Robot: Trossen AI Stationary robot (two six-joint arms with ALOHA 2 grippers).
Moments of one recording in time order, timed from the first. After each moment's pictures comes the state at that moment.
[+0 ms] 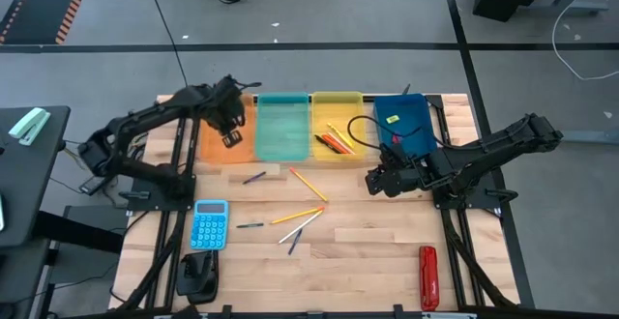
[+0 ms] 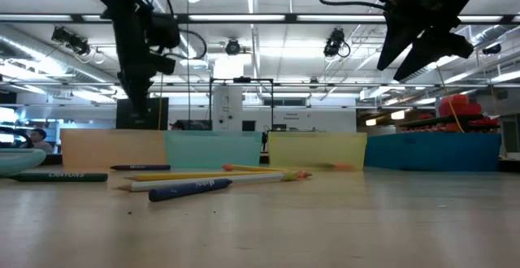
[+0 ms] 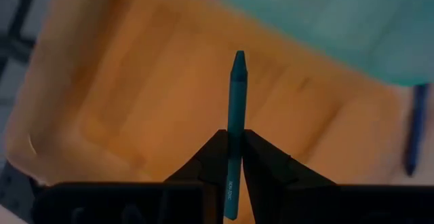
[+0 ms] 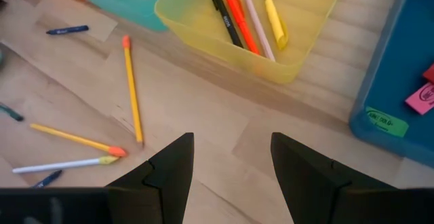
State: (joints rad) left arm 0.77 1.33 0.97 -0.89 -0.10 0.26; right arm 0.28 1.16 0.87 -0.84 0.57 1.28
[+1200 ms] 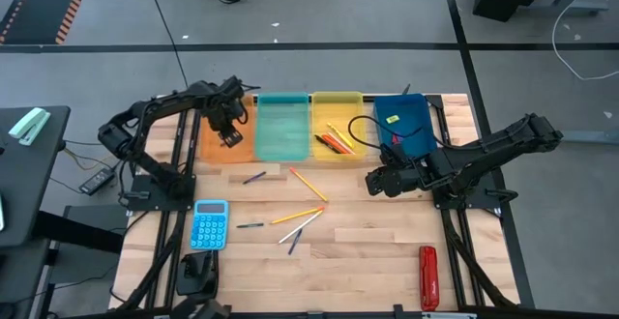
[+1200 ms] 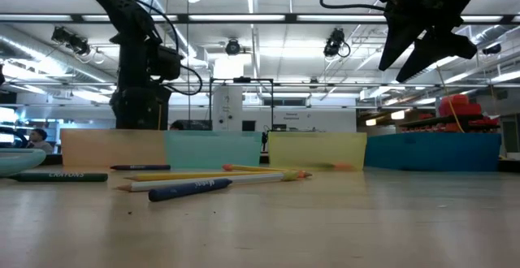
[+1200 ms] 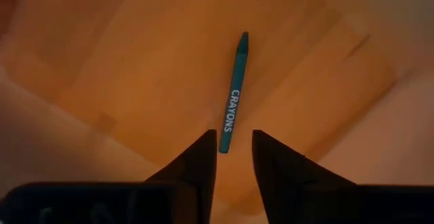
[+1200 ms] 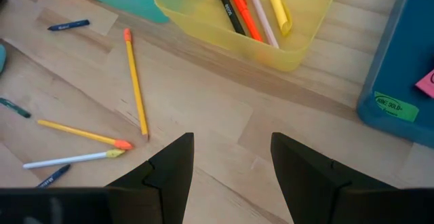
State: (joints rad) left arm 0.88 1.55 0.97 -0.93 -0.06 0.20; right arm 0.28 1.16 0.87 -0.84 0.53 1.31
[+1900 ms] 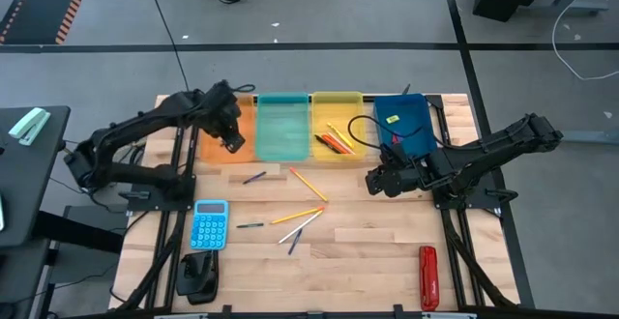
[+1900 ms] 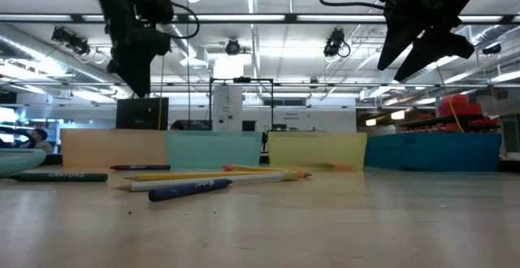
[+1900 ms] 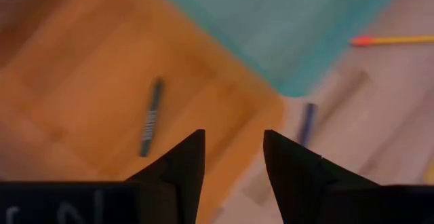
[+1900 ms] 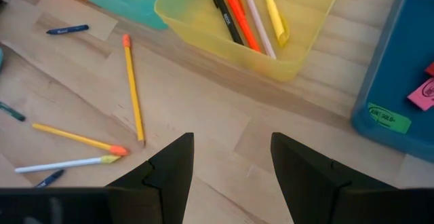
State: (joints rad) left arm 0.68 1.19 0.97 -0.96 0.05 -0.08; right arm 0.28 1.16 0.87 -0.84 0.56 1.29
